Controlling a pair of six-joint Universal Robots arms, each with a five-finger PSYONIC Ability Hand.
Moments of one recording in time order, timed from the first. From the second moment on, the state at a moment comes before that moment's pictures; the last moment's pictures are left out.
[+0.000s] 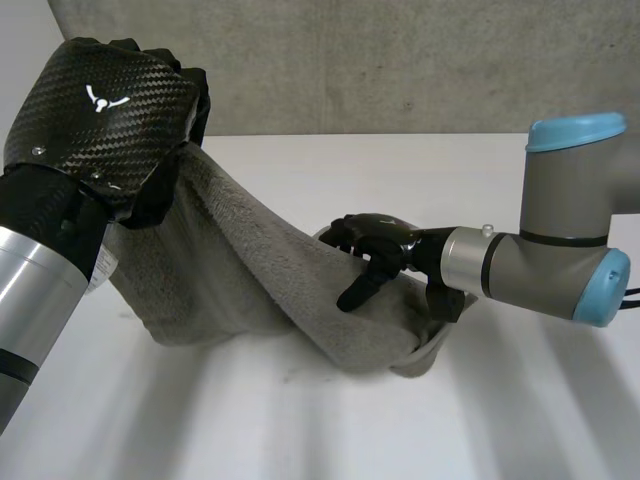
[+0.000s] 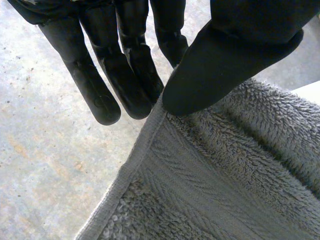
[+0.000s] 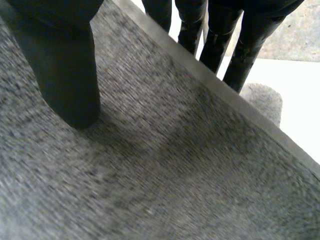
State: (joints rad) left arm 4.09 -1.34 -1.67 3.21 -1.65 3.58; right arm 1.97 -0.87 1.05 0.33 0.84 3.16; left_hand 1.20 1.22 1.22 1.22 1.04; right_hand 0.66 0.65 0.66 0.66 0.44
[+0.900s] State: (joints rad) left arm 4.40 -1.79 -1.36 3.53 -1.55 3.57; right arm 1.90 -0.97 0.87 -0.14 1.23 2.73; left_hand 1.20 1.22 1.22 1.22 1.04; right_hand 1.08 1.17 1.19 1.19 0.91
